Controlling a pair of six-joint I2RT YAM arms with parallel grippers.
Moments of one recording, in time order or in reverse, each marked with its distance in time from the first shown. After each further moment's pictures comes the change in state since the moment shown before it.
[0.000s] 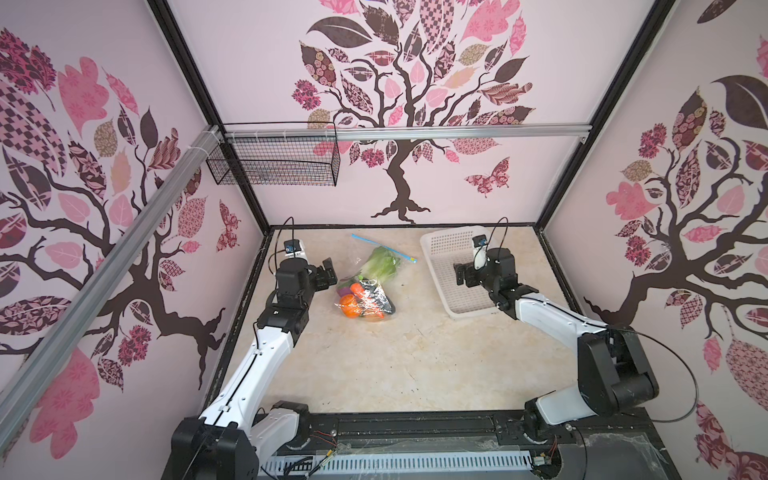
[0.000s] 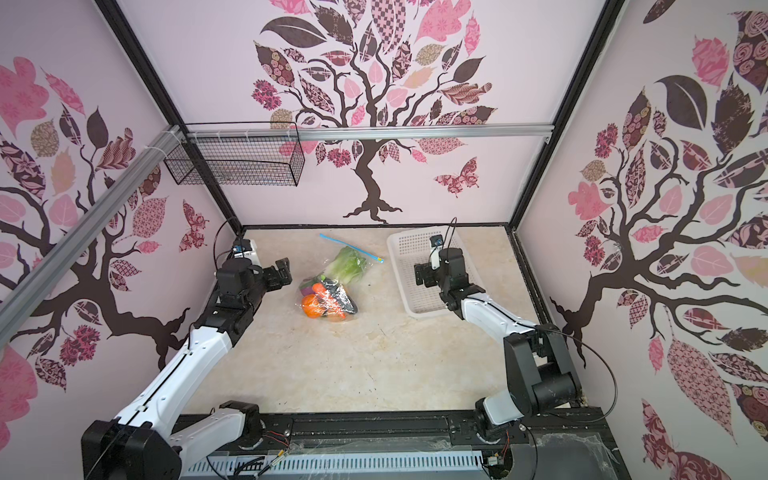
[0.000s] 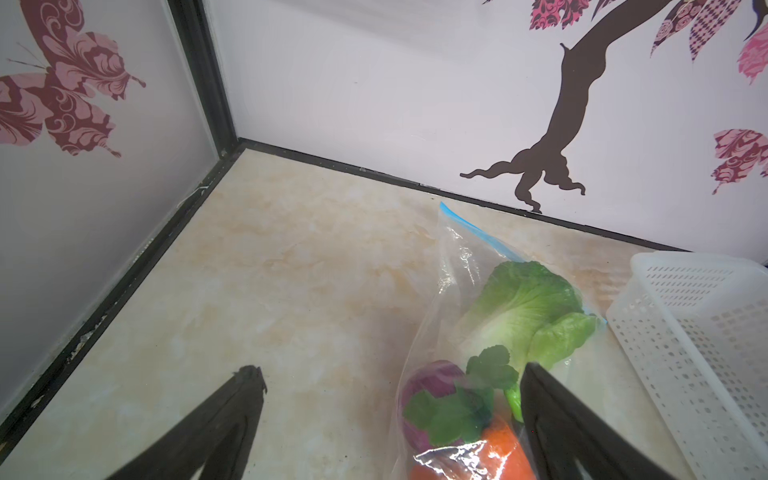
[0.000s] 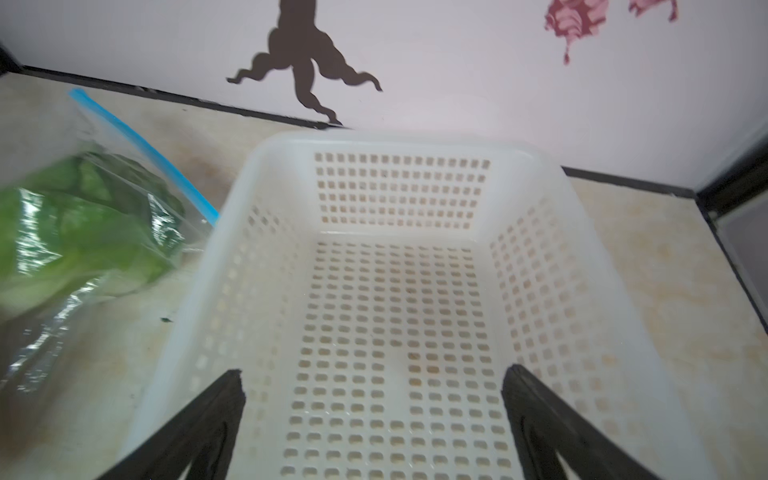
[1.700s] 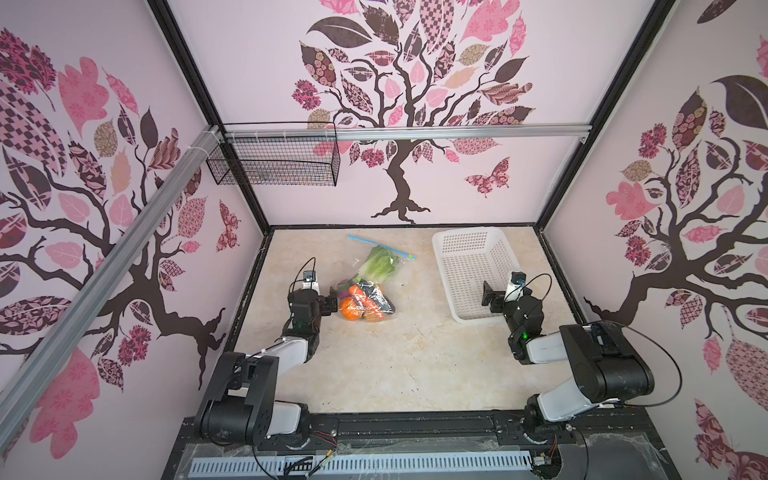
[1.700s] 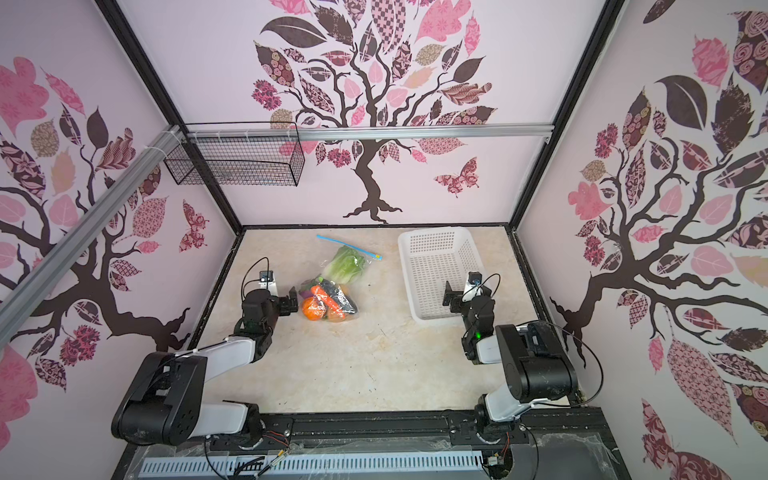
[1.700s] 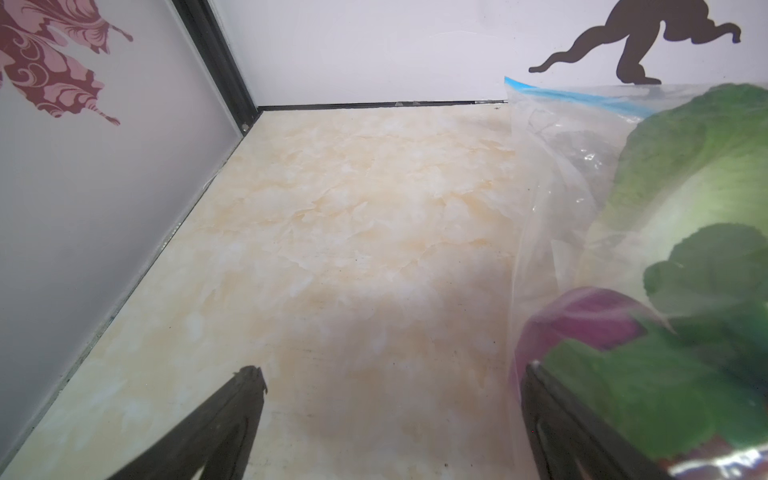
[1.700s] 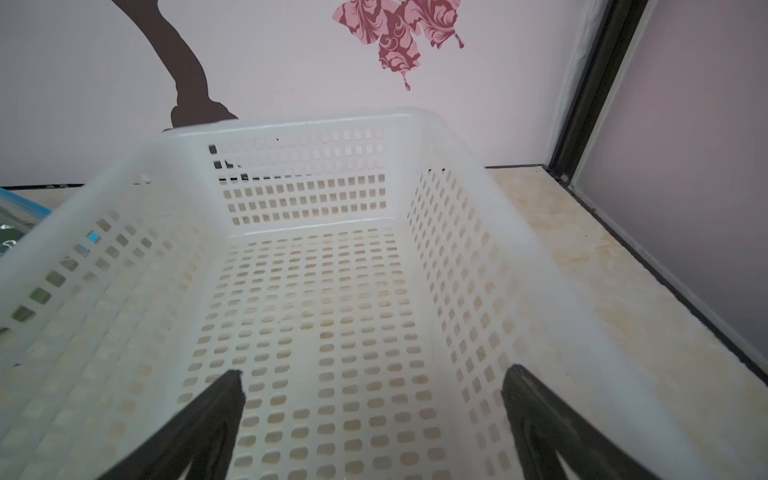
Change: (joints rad) left arm 0.044 0.278 -0.401 0.678 -0.049 0.249; right arm -0.201 0.066 -0.545 0.965 0.011 0.059
